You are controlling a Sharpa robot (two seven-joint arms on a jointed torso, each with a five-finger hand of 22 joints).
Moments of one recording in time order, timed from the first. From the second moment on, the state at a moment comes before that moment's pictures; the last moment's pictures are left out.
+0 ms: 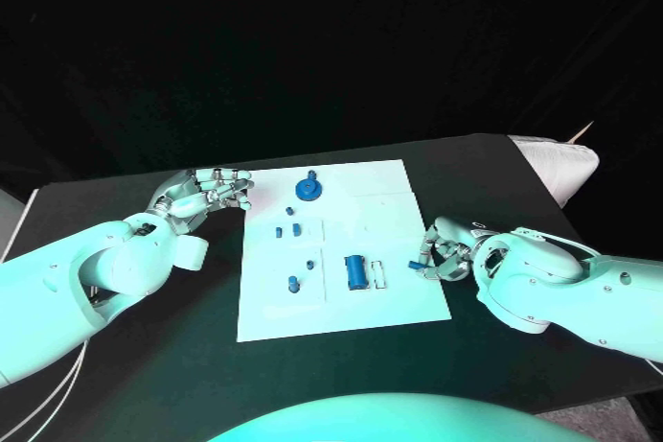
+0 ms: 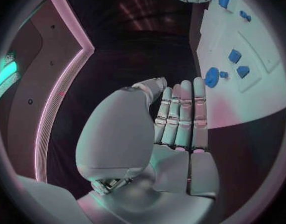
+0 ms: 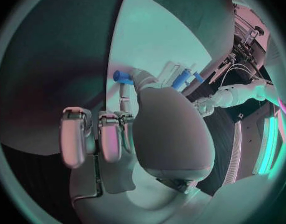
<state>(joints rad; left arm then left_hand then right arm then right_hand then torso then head) 0.92 -0.91 0.25 1.48 -0.19 -0.17 0.24 1.48 -0.21 0.50 0.14 0.21 0.94 0.18 0.25 0.31 1.02 0.13 0.35 0.07 0.88 0.07 0.89 0.35 0.18 0.83 0.17 0.77 0.52 1.09 -1.08 -0.15 1.83 -1.45 -0.36 -0.60 1.47 -0.24 0.23 0.29 0.33 1.08 0.07 0.32 0.44 1.46 0.00 1.57 1.31 1.46 -0.07 1.57 1.31 0.04 1.47 0.04 1.45 1.31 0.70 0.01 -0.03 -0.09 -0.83</state>
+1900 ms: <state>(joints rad) 0.92 -0.91 0.25 1.49 -0.19 -0.17 0.24 1.48 -0.21 0.50 0.14 0.21 0.94 0.18 0.25 0.32 1.02 0.13 0.35 0.07 0.88 0.07 0.89 0.35 0.18 0.83 0.17 0.77 0.52 1.09 -0.97 -0.17 1.86 -1.19 -0.52 -0.62 1.26 -0.24 0.30 0.29 0.40 1.09 0.06 0.34 0.42 1.47 -0.01 1.57 1.31 1.47 -0.07 1.57 1.31 0.02 1.47 0.04 1.50 1.31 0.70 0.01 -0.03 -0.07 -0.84</state>
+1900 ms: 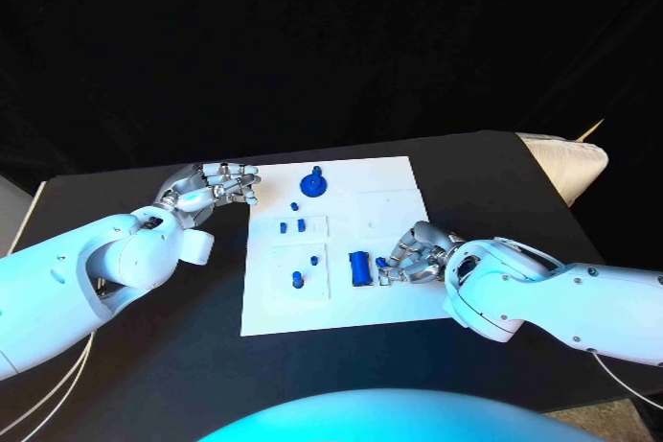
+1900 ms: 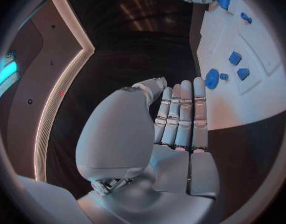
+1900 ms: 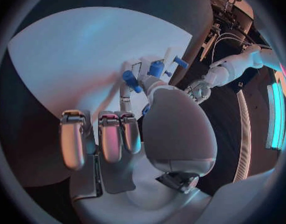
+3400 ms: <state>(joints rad) 0.92 -0.91 0.25 1.49 -0.18 -0.17 0.23 1.48 -0.20 0.50 0.15 0.21 0.94 0.18 0.24 0.32 1.02 0.13 0.34 0.07 0.88 0.07 0.89 0.35 0.18 0.83 0.17 0.76 0.51 1.09 -0.98 -0.17 1.88 -1.17 -0.49 -0.64 1.13 -0.20 0.26 0.29 0.40 1.09 0.06 0.35 0.42 1.46 -0.01 1.57 1.31 1.47 -0.07 1.57 1.31 0.02 1.47 0.04 1.52 1.31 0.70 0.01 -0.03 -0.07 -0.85</state>
